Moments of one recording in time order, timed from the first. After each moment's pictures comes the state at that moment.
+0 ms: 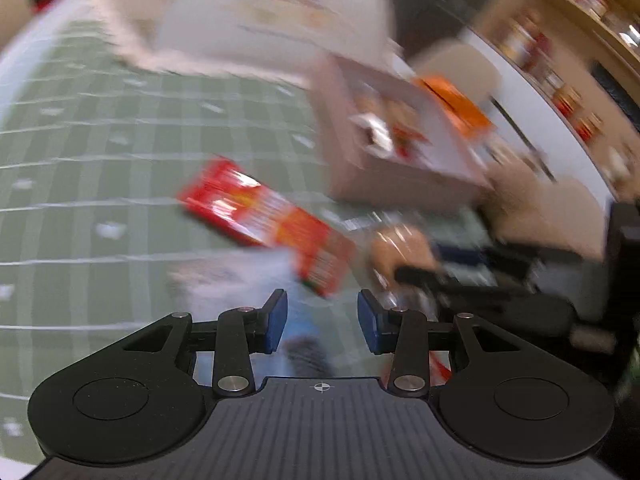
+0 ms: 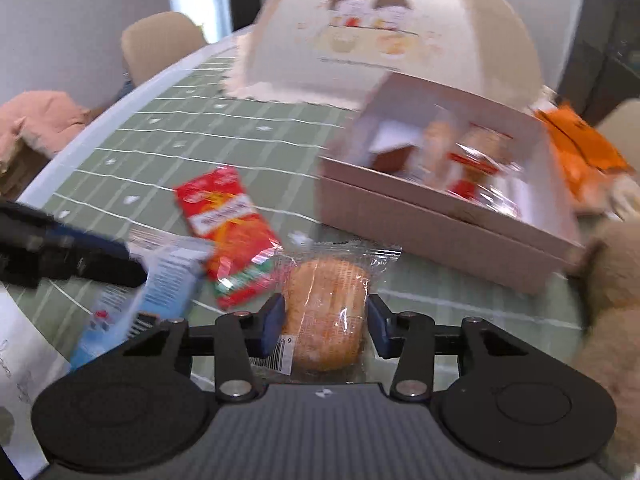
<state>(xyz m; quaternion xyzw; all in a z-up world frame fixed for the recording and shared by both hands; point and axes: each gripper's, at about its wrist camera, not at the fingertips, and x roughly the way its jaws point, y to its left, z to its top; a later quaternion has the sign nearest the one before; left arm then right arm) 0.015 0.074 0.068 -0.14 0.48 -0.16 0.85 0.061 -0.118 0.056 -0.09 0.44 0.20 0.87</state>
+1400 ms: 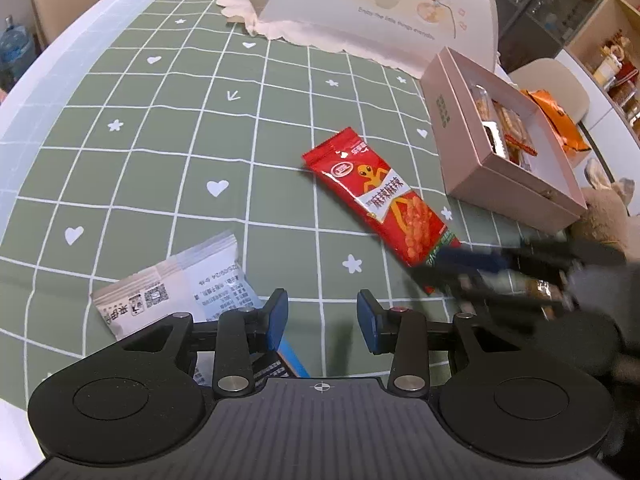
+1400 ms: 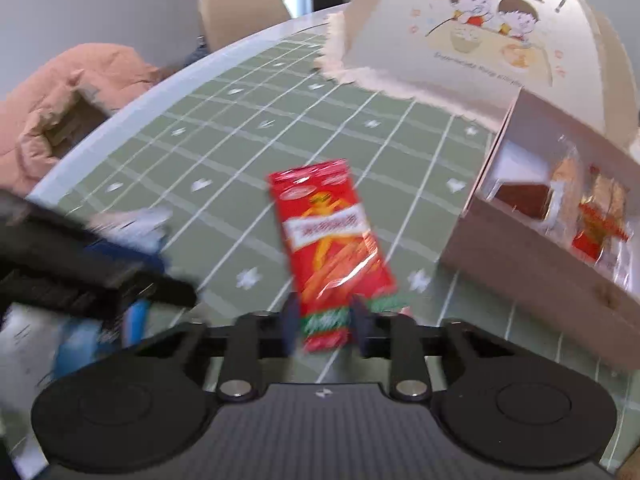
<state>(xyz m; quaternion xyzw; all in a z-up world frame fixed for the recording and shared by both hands) 0.015 0.120 0.044 -0.17 0.51 0.00 0.85 0.073 -0.040 0.036 -0.14 0.45 0.33 0.82</state>
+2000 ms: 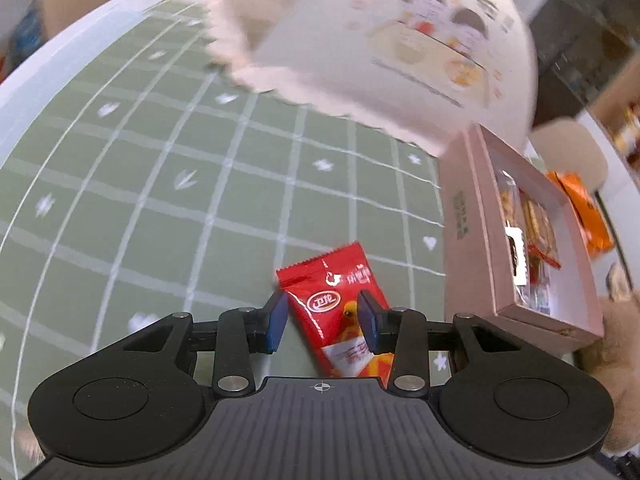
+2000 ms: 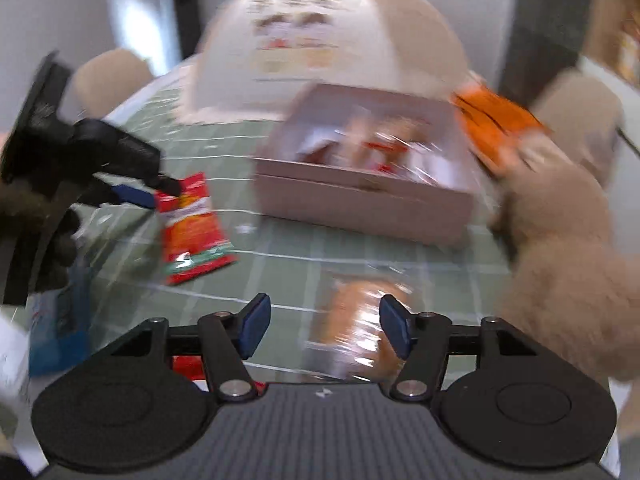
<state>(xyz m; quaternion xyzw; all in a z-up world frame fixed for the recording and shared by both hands) 0.118 0.110 0.035 -0.20 0.46 0.02 0.86 0.024 -0.164 0.069 -0.04 0.43 0.12 0.90</state>
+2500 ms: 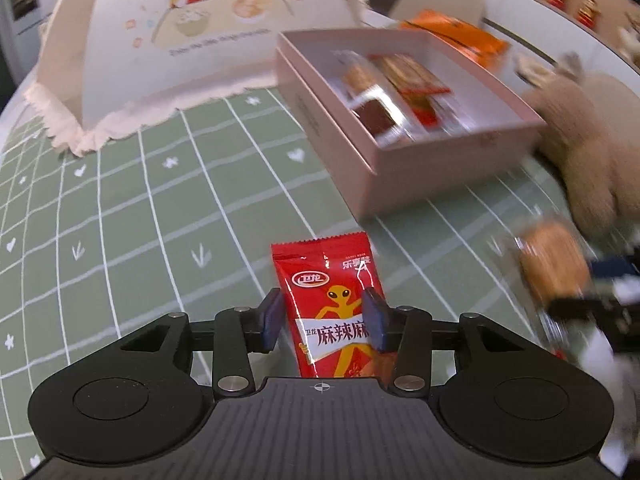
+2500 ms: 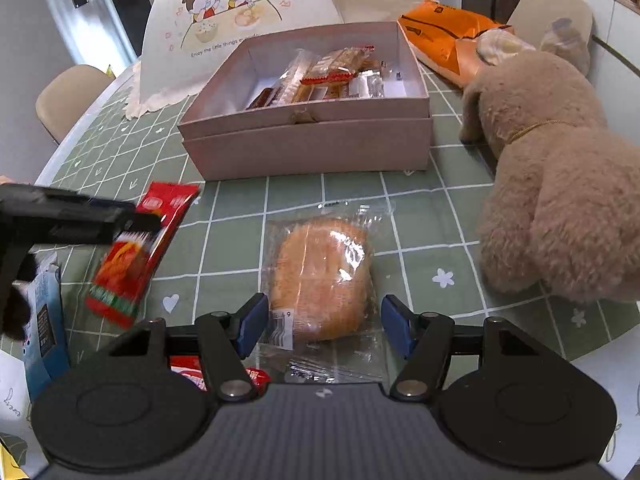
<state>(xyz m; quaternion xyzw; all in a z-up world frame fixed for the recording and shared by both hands) 0.079 0.044 0.036 0.05 0.48 -0.16 0.86 0.038 -0.196 0.040 0.04 0.49 0.10 0.87</state>
